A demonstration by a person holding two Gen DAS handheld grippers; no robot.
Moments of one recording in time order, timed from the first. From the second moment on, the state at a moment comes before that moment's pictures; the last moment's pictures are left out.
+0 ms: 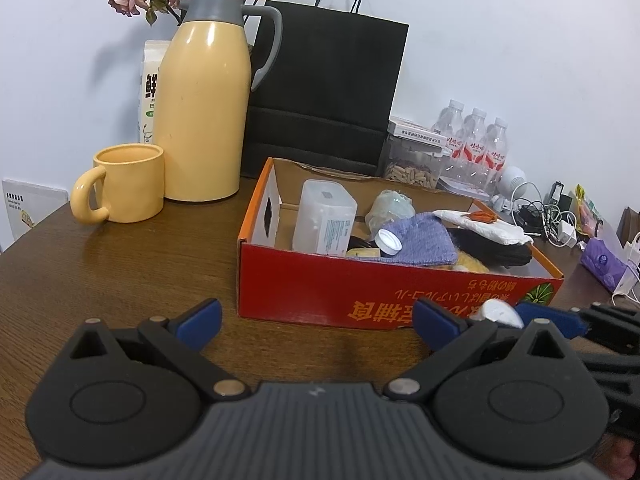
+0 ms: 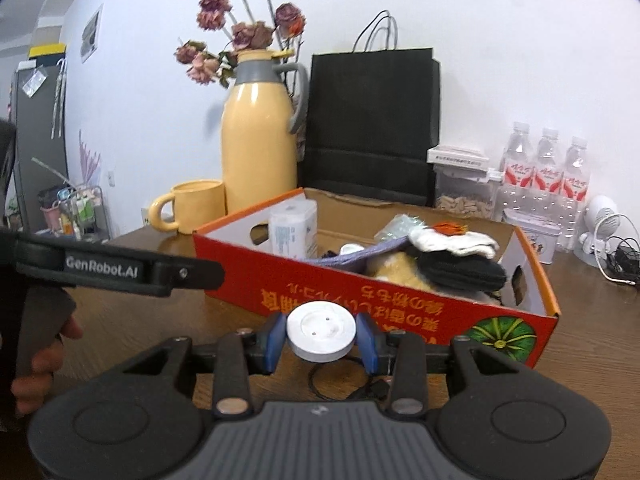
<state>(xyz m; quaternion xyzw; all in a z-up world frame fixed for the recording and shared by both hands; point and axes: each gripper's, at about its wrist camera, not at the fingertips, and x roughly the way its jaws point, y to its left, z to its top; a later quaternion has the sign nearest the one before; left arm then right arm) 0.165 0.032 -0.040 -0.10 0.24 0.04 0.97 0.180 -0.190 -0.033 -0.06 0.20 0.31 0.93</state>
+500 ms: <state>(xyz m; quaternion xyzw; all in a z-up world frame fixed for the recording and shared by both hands) 0.174 0.021 -0.054 -0.07 0.27 0.04 0.96 0.188 -0.232 -0.029 -0.03 0.19 0.26 0.95</state>
